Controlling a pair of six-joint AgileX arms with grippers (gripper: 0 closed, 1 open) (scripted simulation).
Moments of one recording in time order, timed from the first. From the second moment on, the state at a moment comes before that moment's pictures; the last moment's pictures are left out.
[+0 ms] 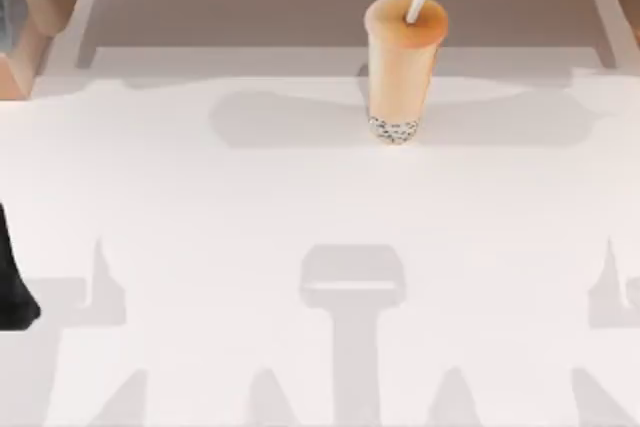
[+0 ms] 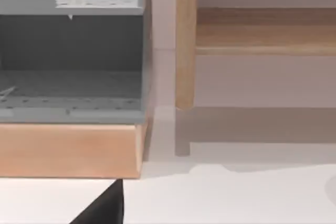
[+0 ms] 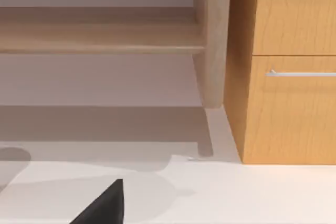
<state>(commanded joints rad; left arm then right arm) 0.00 0.00 0.00 0.00 0.00 0.00 0.00 0.00 0.00 0.00 0.00 0.00</state>
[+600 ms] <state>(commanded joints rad) 0.00 0.00 0.00 0.00 0.00 0.00 0.11 0.33 0.13 0.20 0.12 0.01</state>
